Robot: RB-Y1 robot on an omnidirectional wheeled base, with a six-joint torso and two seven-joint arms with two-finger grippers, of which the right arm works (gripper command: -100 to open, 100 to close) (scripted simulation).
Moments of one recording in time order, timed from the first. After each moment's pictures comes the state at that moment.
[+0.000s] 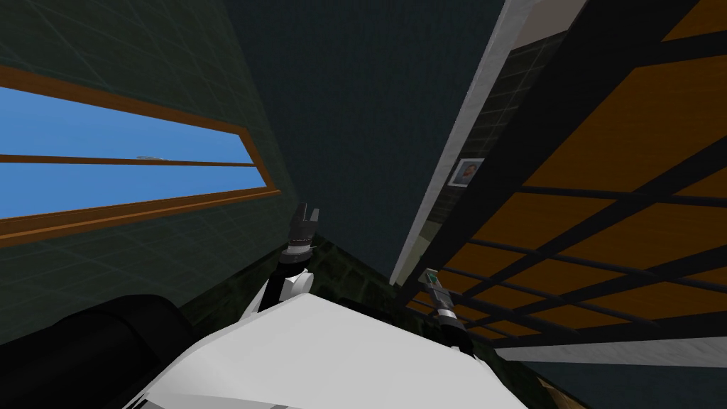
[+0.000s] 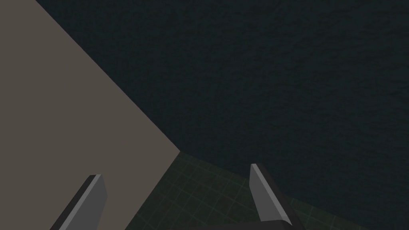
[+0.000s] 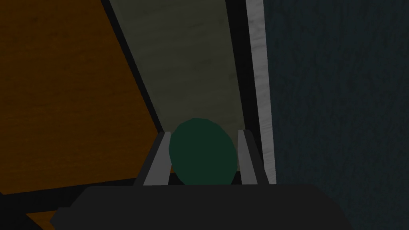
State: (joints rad) arm 0.00 -0.26 -0.18 -0.60 0.15 -0.95 1.05
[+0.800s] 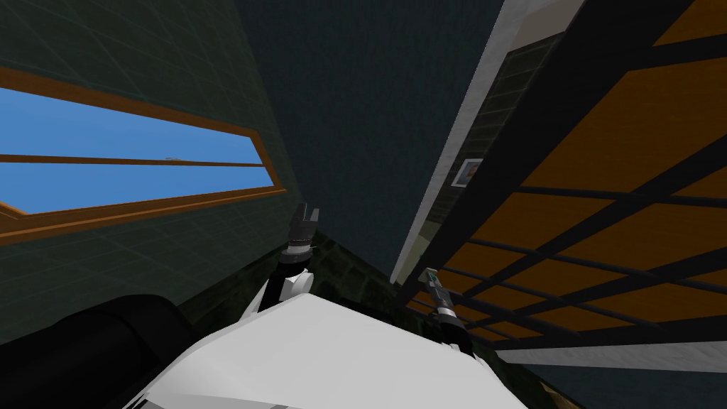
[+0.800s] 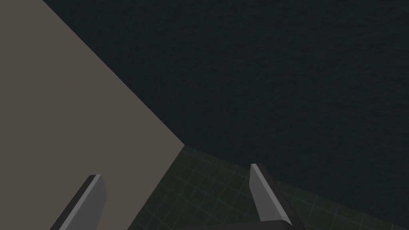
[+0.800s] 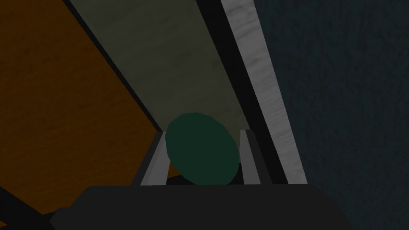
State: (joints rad) arm 0.00 -0.26 -0.16 -0.61 0.10 -0.95 0.87
